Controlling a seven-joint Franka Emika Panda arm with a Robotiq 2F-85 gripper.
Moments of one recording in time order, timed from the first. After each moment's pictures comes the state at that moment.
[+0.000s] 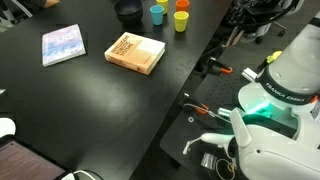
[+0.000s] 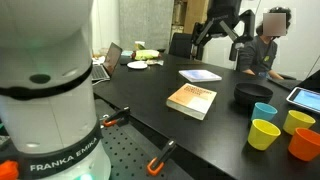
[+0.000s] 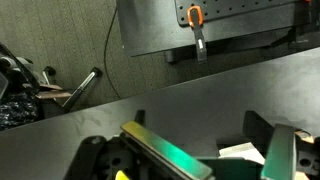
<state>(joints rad) -0.14 -0.40 0.01 -2.55 -0.26 1.89 0.13</state>
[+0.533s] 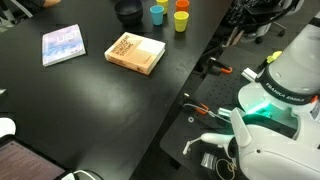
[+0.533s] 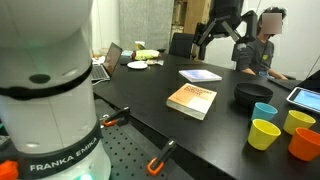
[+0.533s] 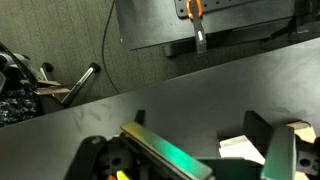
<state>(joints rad) -0.14 -0.39 0.00 -2.55 -0.26 1.93 0.13</state>
